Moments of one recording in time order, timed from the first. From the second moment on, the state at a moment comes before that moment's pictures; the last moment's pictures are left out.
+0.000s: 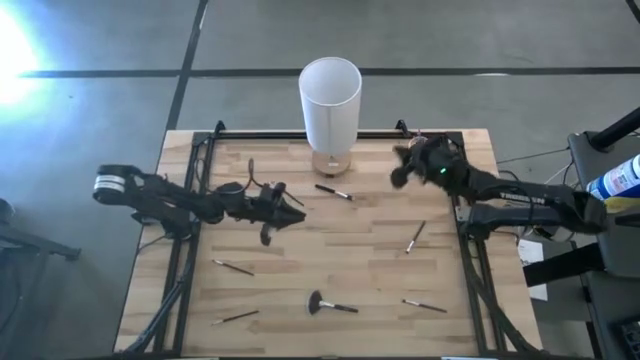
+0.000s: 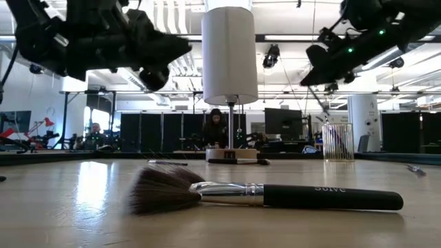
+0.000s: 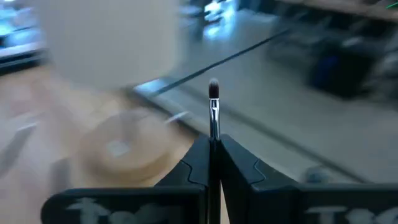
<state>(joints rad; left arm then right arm) 0.07 1.34 0.33 1.11 0.22 -0.36 -0.44 0.88 0.45 0.13 0.42 0.08</state>
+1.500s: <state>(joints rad) 0.10 1.34 0.30 1.10 0.11 -0.32 -0.87 1.11 0.41 0.23 0.31 0.14</state>
